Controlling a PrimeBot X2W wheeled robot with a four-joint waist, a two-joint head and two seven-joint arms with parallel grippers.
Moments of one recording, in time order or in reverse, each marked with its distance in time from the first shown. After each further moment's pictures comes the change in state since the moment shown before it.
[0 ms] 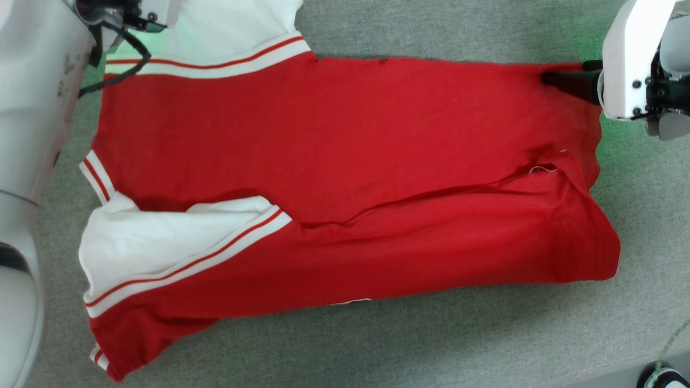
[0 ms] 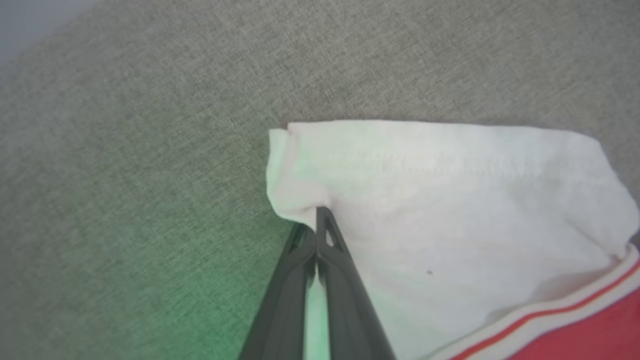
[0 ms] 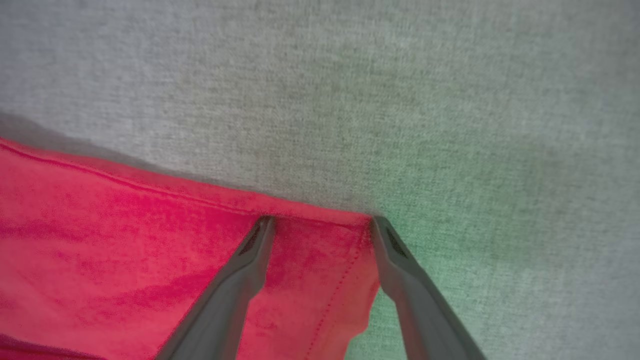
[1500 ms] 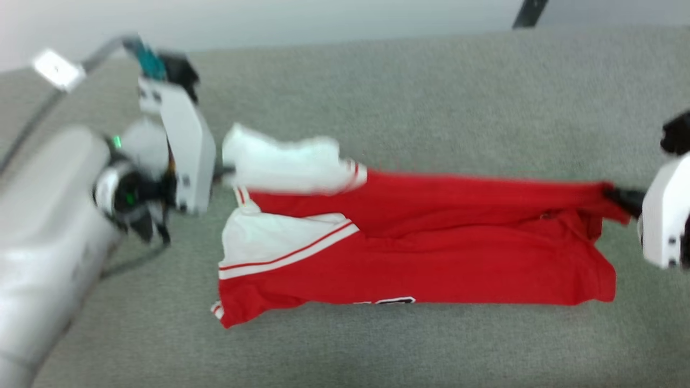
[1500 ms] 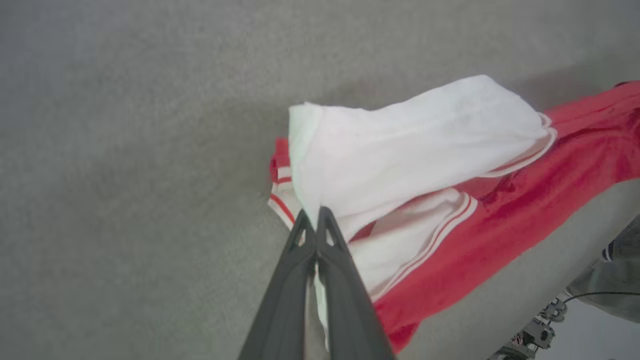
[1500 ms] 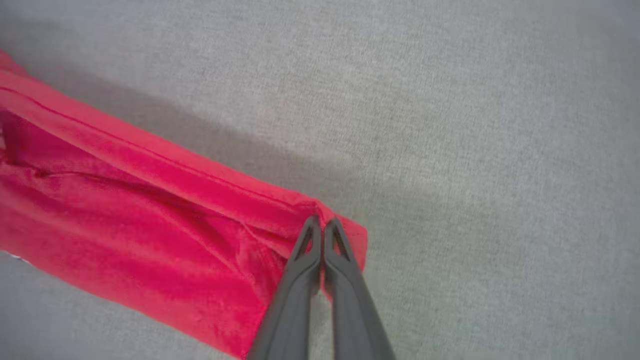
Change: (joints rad) left arm 0.515 0.206 -0.007 -0.446 -0.316 0.051 -0.136; right arm 0.463 -0.273 0.054 -0.238 0.086 0.000 -0.348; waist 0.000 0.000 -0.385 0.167
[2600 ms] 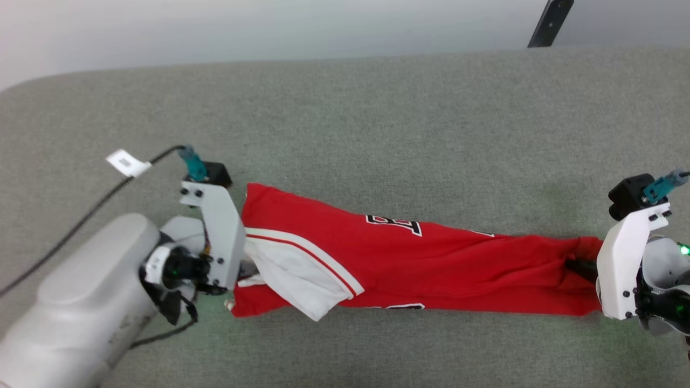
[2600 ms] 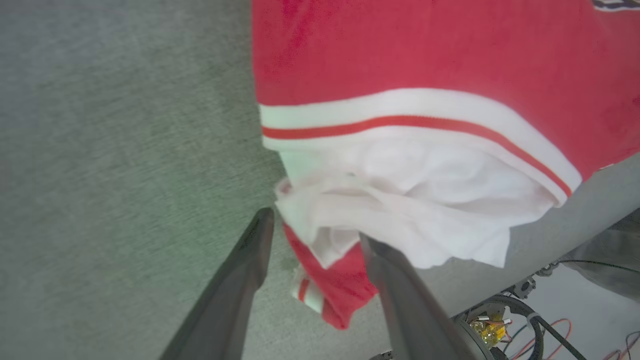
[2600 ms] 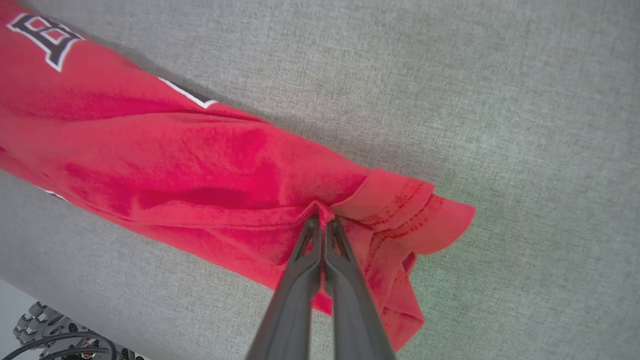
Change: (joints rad) left arm 0.205 -0.009 -0.085 -0.073 -0.022 0.178 0.078; right arm 0.177 0.136 -0.084 -0.027 -0.054 0.000 0.151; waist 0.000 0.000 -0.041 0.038
